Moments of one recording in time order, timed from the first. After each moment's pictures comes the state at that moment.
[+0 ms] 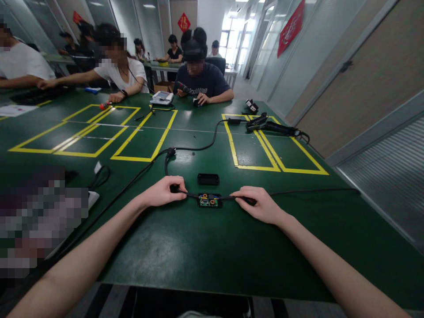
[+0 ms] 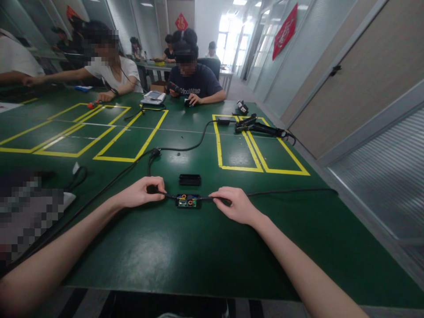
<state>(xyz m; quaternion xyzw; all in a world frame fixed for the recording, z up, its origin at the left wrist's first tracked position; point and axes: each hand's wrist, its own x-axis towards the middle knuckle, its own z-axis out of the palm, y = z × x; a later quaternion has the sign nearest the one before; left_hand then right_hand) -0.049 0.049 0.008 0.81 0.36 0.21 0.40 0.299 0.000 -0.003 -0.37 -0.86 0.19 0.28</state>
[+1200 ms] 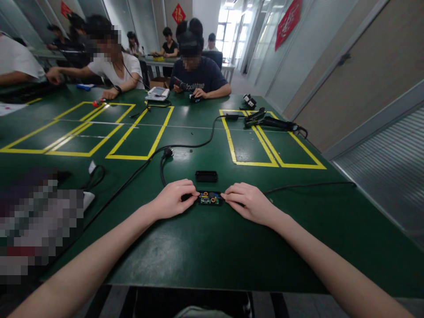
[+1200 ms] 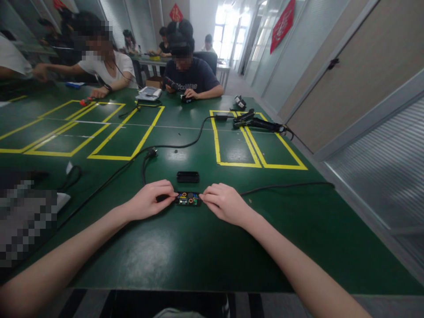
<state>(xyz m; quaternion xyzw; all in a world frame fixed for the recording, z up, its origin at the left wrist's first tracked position) -0.015 0.020 0.000 0.89 0.30 0.24 0.22 0.282 -0.005 -0.005 -0.29 -0.93 0.02 0.21</state>
